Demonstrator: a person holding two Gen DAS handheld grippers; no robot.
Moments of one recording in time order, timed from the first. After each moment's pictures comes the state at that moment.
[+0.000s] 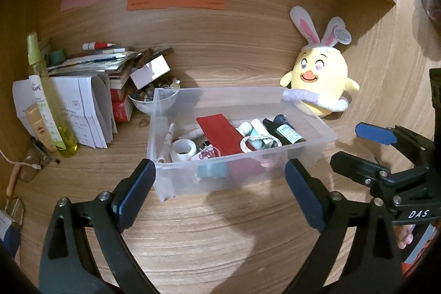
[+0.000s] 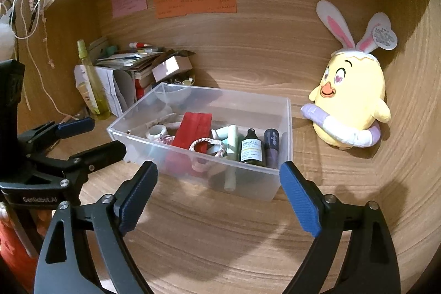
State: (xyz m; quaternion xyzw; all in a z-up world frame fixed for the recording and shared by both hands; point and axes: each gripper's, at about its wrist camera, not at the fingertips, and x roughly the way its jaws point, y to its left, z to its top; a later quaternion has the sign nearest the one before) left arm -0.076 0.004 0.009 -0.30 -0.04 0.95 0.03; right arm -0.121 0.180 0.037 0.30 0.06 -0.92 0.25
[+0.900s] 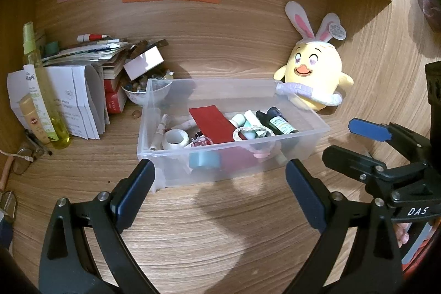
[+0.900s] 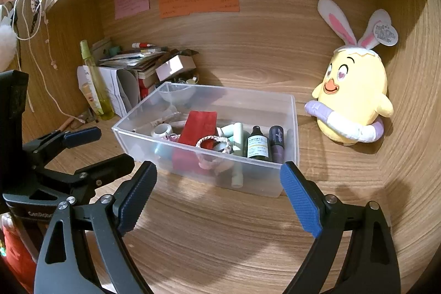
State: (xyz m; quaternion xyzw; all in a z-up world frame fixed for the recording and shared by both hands) left arm -0.072 0.005 0.001 -0.31 -0.05 0.95 0.04; right arm -0.116 0.178 0.036 0.30 0.06 -0.92 0.25
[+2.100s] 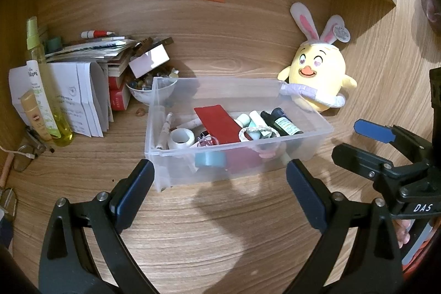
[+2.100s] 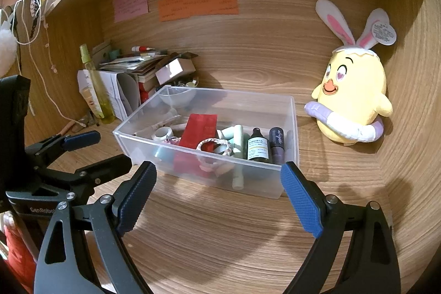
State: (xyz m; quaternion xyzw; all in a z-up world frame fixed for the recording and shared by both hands) left arm -0.074 -0.004 0.002 -0.31 -0.06 0.95 0.04; right arm -0.117 0.180 0.036 0.30 0.05 -0.92 0.25
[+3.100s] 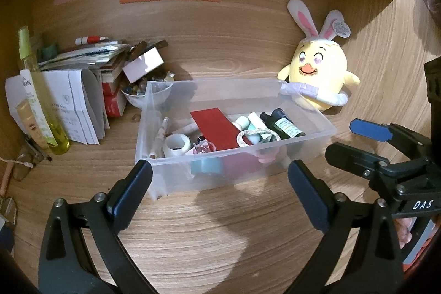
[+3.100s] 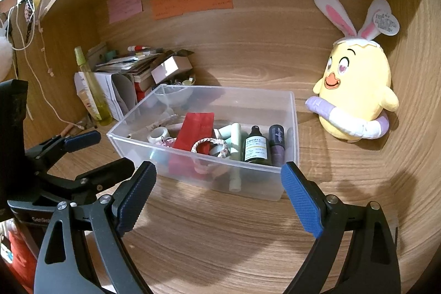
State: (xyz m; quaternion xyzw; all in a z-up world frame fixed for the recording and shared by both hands) left arm -0.085 0.006 0.000 -0.30 -0.04 0.95 0.04; right arm -0.132 0.184 0.029 0.31 0.03 -0.91 0.26
